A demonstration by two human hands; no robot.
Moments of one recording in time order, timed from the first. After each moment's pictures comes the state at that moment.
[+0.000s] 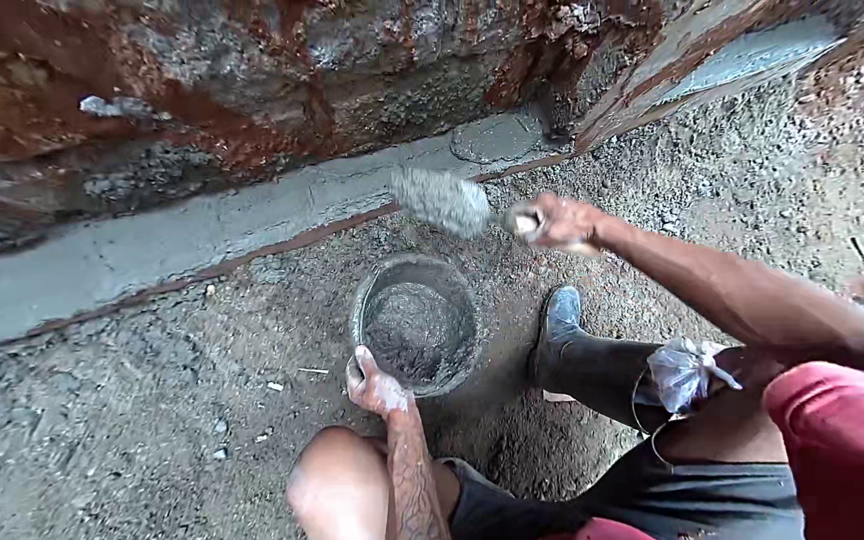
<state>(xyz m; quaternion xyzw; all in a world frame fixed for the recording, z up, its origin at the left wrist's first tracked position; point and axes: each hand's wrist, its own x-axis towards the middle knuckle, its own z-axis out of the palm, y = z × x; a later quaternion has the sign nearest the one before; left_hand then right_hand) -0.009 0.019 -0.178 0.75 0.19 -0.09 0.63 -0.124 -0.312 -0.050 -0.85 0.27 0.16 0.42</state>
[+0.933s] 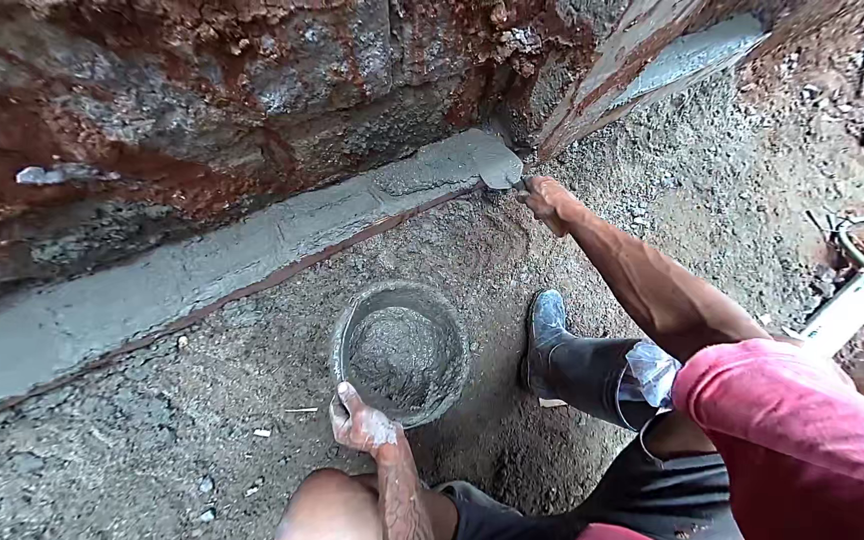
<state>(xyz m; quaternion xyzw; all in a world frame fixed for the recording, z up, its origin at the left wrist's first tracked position) -0.011 0.023 -0.179 0.78 0.18 -0.09 0.60 -0.153 -0.397 -0.115 -0.78 0.55 0.15 0.27</state>
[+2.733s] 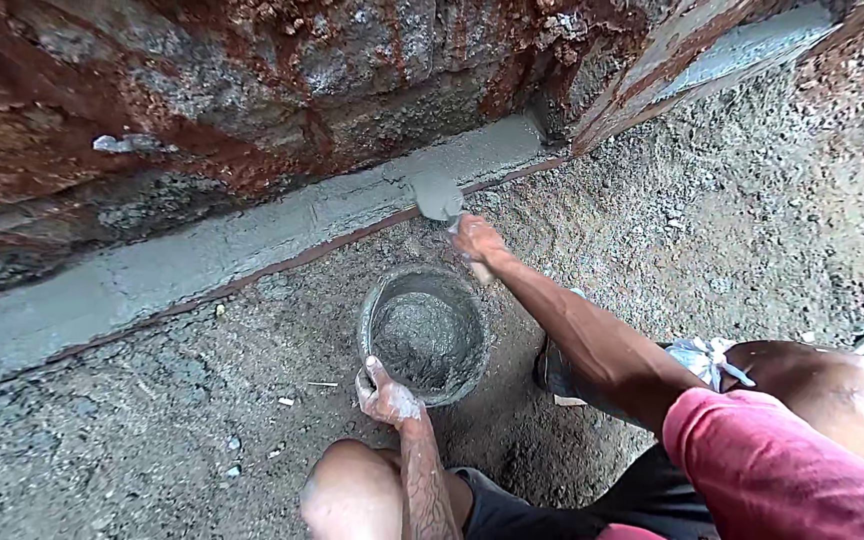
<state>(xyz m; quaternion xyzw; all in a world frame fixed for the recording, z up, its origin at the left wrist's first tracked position) -0.012 0.018 -0.179 0.79 0.18 -0.08 0.58 -0.017 -0.246 -0.108 -0.77 0.51 0.16 0.36</state>
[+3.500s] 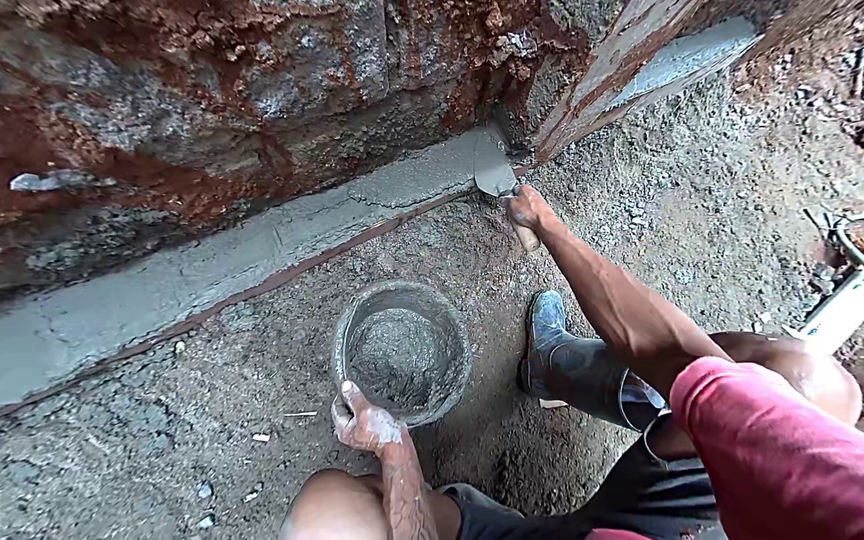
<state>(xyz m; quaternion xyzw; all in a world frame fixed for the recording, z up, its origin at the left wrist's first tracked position) -0.013 0.017 -0.180 0.79 0.17 -0.08 0.58 -0.126 -0.372 -0.127 -0.69 0.63 0.06 0.35</state>
